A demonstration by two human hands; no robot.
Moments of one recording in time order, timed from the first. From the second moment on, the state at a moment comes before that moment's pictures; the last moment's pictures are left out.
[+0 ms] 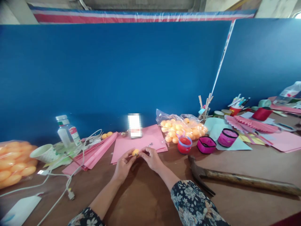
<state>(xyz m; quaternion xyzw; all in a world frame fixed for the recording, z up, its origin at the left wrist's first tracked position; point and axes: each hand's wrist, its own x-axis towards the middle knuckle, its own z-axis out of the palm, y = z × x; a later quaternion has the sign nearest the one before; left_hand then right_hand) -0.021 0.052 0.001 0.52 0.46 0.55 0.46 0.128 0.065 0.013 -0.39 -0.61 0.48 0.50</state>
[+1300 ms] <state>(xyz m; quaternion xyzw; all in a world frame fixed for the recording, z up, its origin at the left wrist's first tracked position) -0.023 0.052 -0.005 0.57 0.48 0.52 0.41 0.132 0.069 0.008 -0.39 -0.66 0.46 0.46</state>
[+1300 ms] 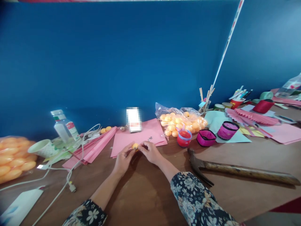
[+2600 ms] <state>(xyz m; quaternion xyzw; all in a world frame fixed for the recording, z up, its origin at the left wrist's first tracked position) -0.024 0.053 -0.004 0.62 0.47 0.51 0.36 0.134 0.072 0.010 -0.38 -0.68 0.47 0.41</state>
